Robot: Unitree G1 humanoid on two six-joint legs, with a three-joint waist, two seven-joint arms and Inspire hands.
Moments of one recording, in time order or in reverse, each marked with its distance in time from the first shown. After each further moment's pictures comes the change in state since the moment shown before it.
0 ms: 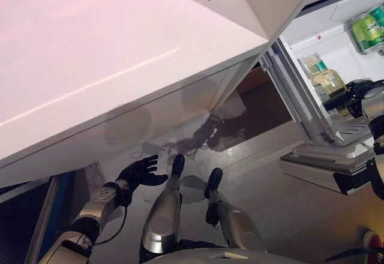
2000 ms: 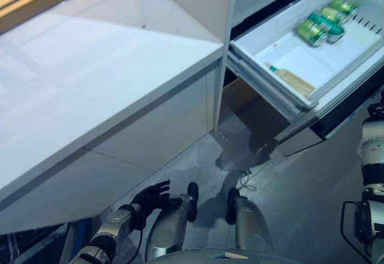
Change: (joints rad) left arm 0.060 -0.166 0.000 0.103 0.033 -0.024 0.040; right arm 0.448 0.201 -0.715 -0.428 1.240 -0.768 -0.790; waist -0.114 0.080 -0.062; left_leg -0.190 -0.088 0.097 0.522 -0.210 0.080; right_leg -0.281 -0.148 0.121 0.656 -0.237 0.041
